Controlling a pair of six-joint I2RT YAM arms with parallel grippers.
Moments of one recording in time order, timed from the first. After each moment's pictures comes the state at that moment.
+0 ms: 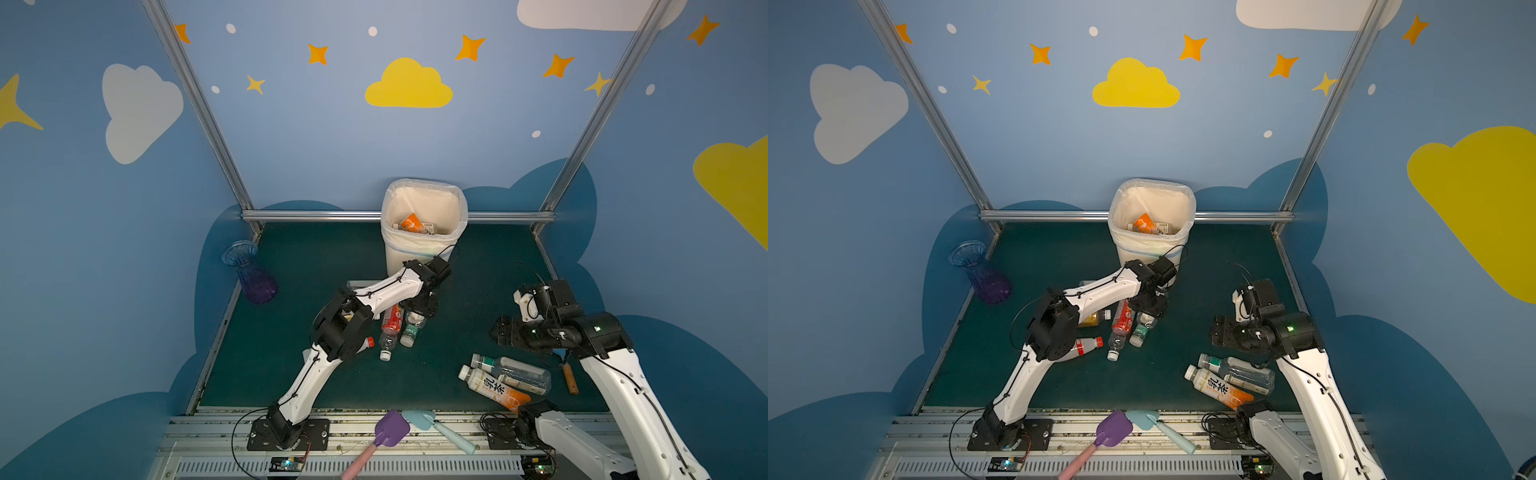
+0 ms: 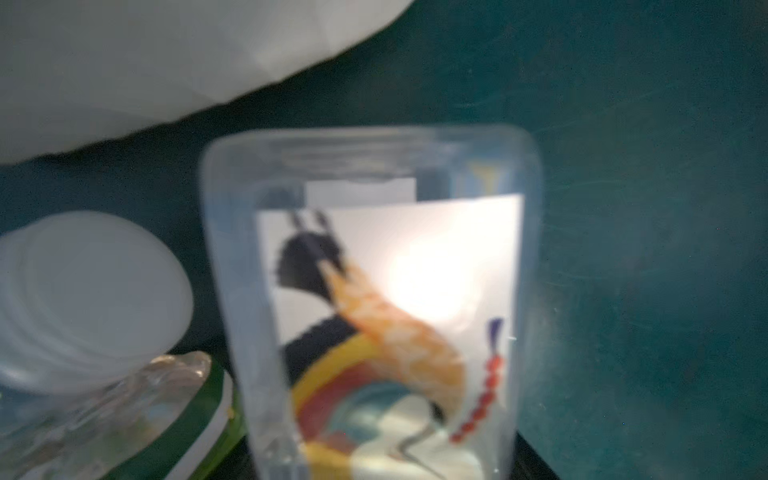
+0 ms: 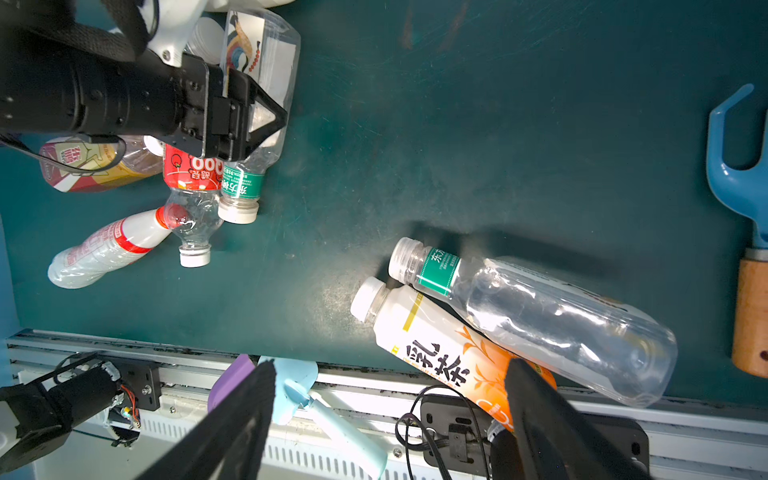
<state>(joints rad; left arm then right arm) -0.81 2.33 1.99 -1.05 -0.05 -0.39 0.28 0.90 1.09 -1.32 -0.15 0.38</state>
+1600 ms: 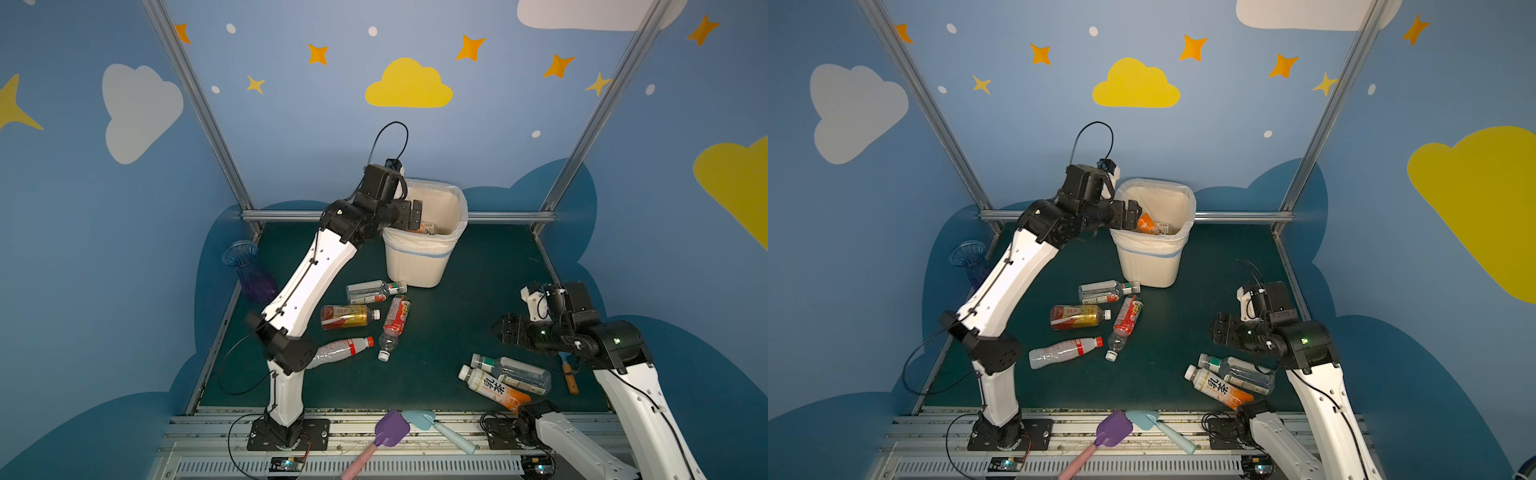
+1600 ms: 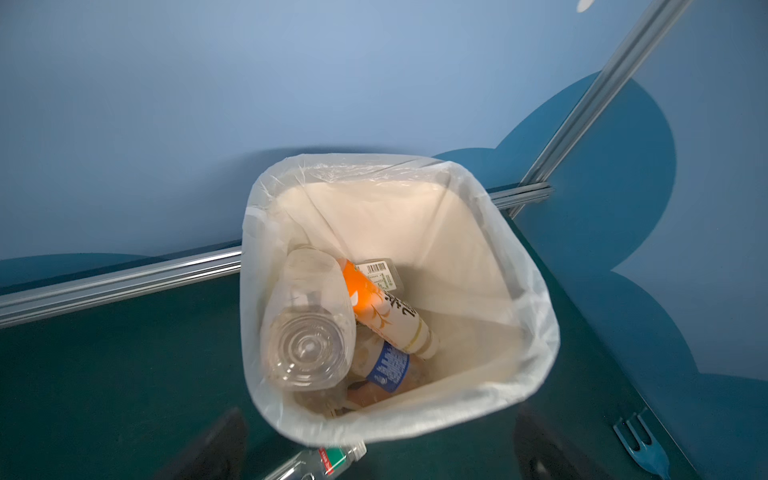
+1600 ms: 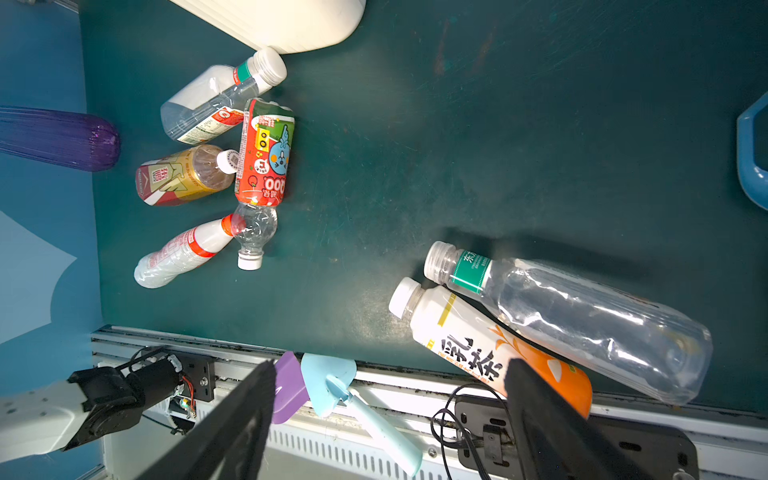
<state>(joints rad) -0.61 1.79 2.25 -0.96 -0.13 -0.27 0.27 0.86 1.16 -1.34 -0.21 0.43</state>
